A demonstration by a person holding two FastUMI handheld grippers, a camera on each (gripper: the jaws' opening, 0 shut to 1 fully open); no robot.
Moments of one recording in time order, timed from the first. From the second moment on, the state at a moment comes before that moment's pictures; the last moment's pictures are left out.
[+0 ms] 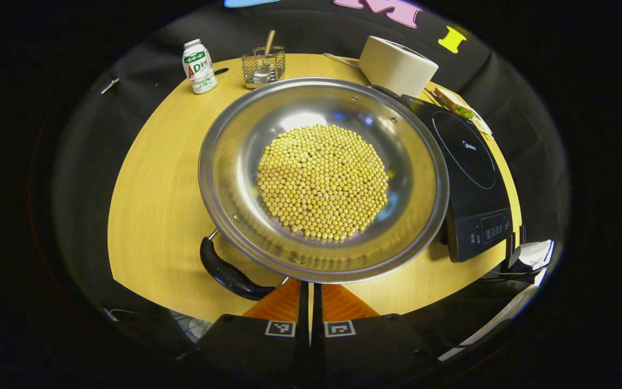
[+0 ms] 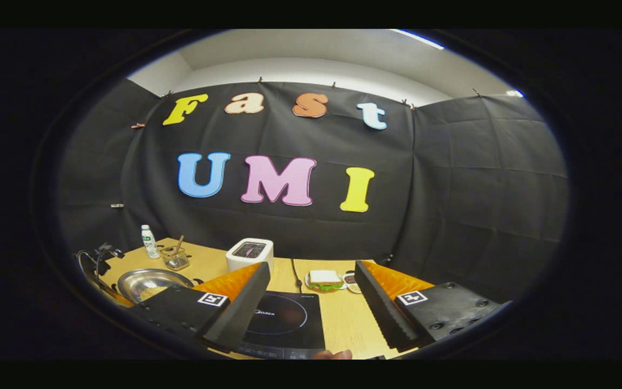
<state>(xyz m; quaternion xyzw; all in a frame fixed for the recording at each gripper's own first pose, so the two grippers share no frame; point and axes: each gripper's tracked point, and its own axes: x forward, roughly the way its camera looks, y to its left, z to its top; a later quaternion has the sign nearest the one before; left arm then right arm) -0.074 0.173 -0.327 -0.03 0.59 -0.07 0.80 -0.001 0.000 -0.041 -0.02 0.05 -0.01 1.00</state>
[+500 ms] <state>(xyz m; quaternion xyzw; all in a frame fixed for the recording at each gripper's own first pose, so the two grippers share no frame) -0.046 0.254 -0.338 -0.01 0.60 -0.01 0.80 0.006 0.002 -0.048 -0.04 0.05 -0.01 1.00</state>
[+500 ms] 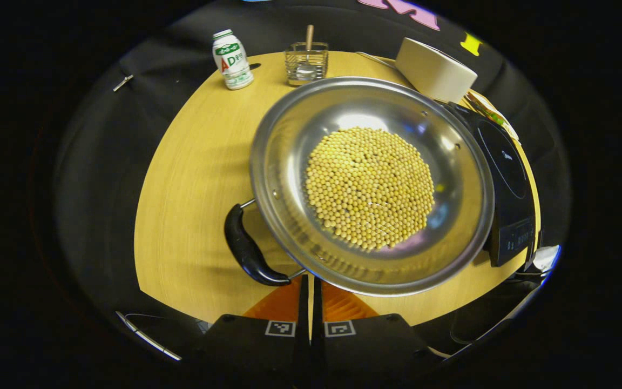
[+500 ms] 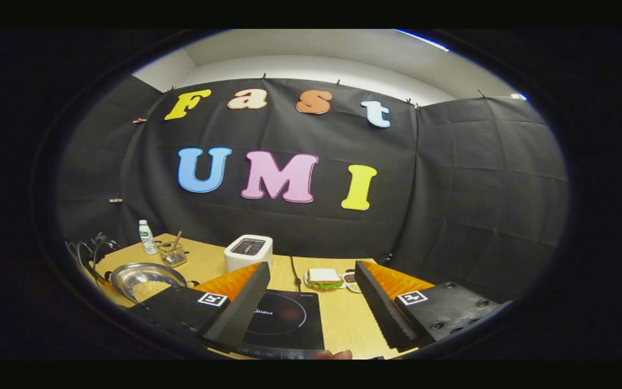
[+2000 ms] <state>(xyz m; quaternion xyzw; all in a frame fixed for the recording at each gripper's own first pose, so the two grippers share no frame) 0.070 0.343 -0.318 0.00 0.51 0.08 0.85 0.021 0.073 -0.125 0.03 0.19 0.08 0.98</state>
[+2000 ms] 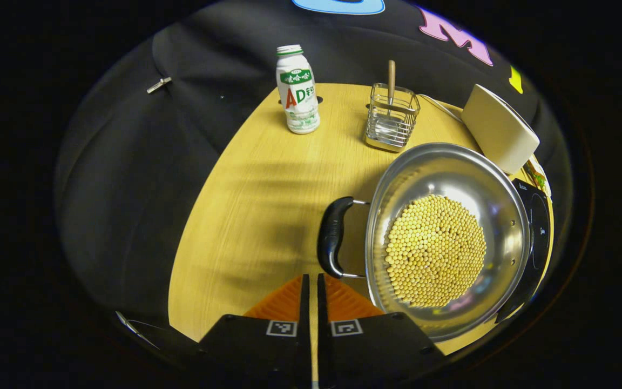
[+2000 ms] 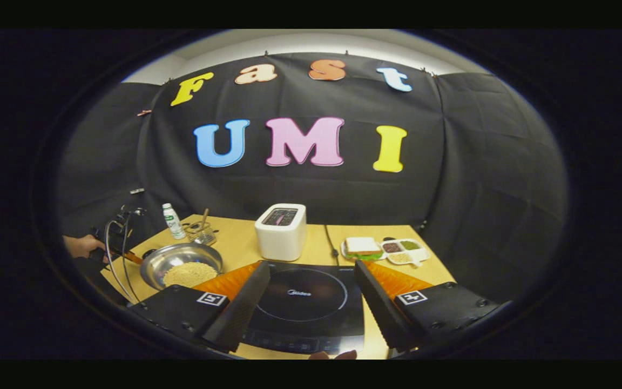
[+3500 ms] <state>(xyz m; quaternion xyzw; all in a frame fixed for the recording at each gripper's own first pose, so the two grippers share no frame) 0.125 0.313 -0.338 -0.02 0.49 0.00 0.87 0.076 0.295 -0.337 0.09 0.47 0.17 0.86</state>
